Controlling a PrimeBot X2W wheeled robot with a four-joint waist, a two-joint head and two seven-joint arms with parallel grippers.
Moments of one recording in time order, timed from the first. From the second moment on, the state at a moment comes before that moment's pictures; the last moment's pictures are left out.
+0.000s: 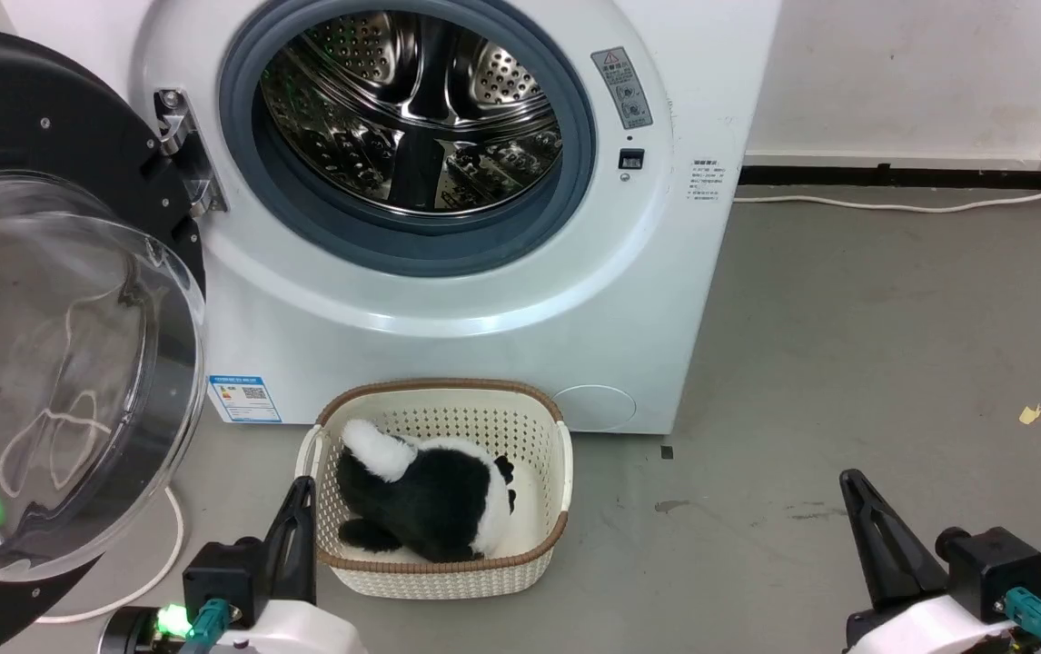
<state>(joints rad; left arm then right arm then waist) 0.04 0.11 -0.10 0.03 -0.10 0.07 -0.09 0.05 -0.06 -0.02 0.01 0.03 0.13 -0.09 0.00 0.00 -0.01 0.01</state>
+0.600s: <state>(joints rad) 0.02 0.08 -0.05 0.02 -0.06 0.04 -0.05 0.03 -0.06 -0.02 0.01 0.02 0.13 -0.05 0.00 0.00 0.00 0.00</state>
